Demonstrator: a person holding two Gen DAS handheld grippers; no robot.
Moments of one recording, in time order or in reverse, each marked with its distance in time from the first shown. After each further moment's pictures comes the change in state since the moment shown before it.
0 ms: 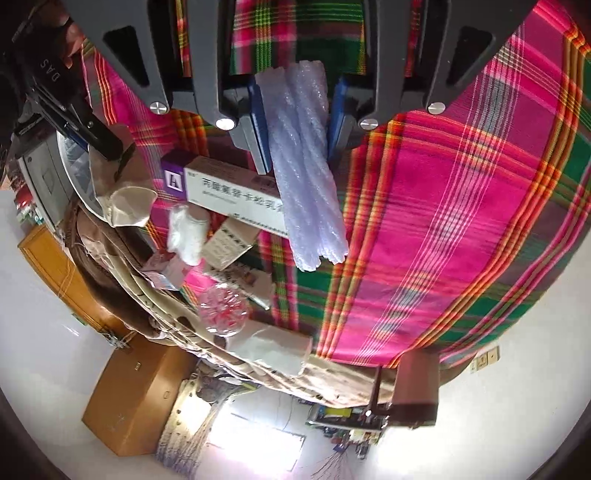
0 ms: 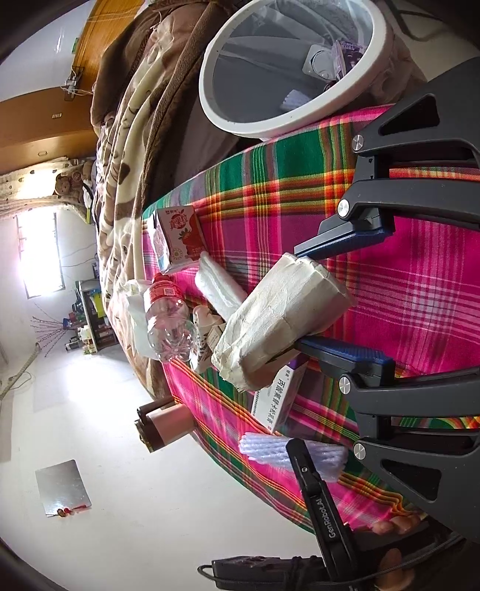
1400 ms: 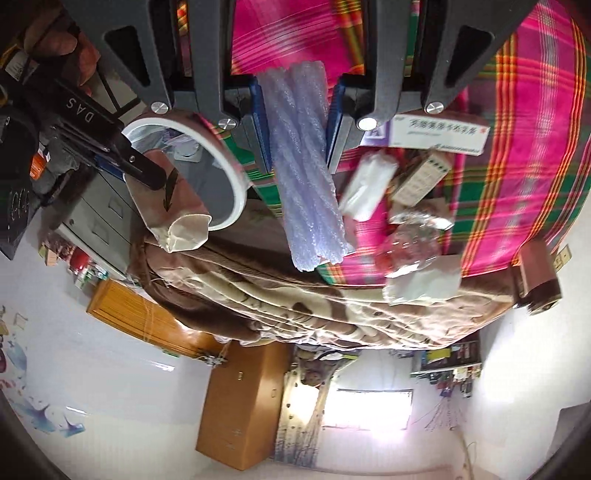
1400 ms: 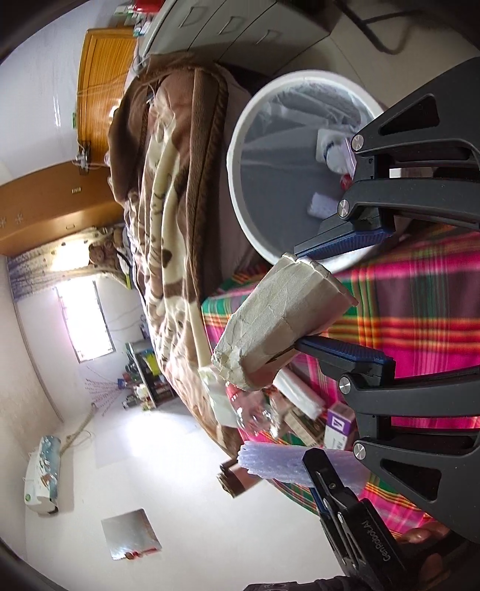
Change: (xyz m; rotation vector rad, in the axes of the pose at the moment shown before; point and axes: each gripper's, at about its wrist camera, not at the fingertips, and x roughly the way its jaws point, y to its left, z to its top) left arm -0.025 -0.158 0.008 0.332 -0.114 -0.197; right arm -0.069 -0.078 0.016 0.174 -0.185 -0.174
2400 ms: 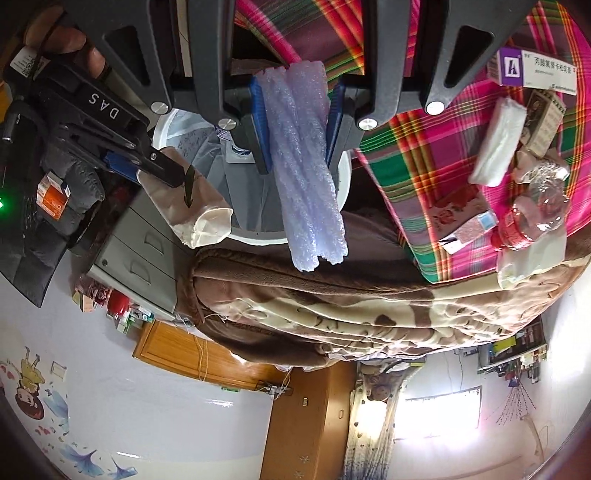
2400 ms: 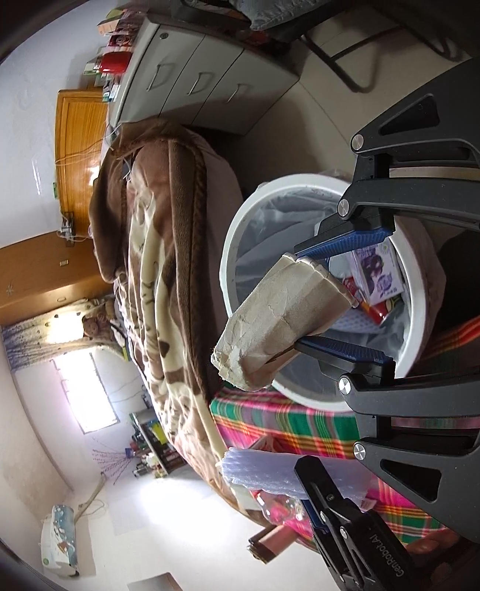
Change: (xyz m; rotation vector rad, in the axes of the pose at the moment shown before) left arm 0.079 -0.103 0.019 0.154 0.088 -0.151; right arm 0.007 -0.081 0.005 0.119 0.035 -0.222
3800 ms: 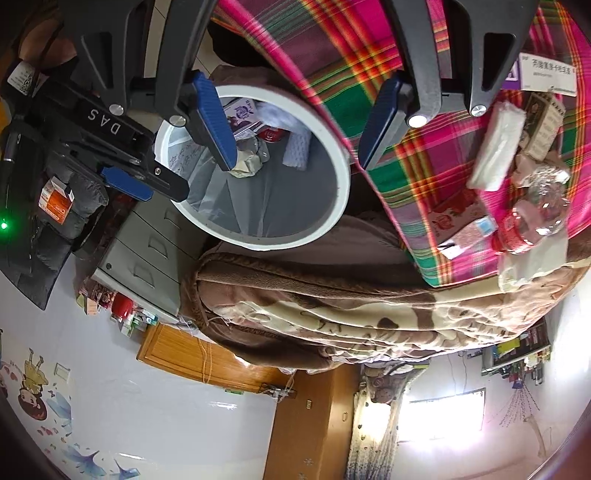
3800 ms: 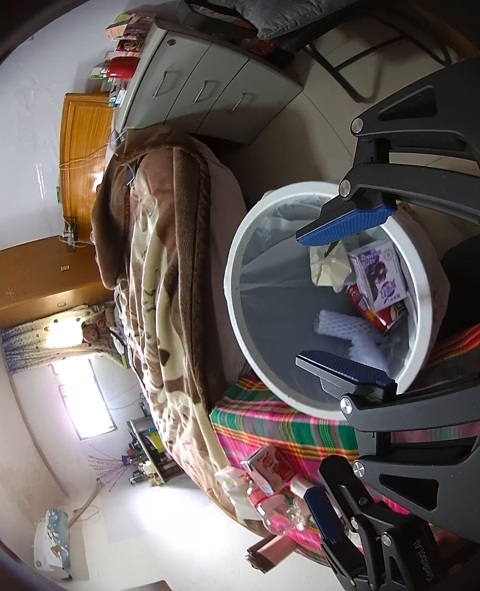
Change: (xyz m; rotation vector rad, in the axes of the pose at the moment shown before) left arm -0.012 0.007 -0.004 0.005 0.004 -0.017; right arm -0.007 0.009 0.004 -0.023 -0.009 -0.029
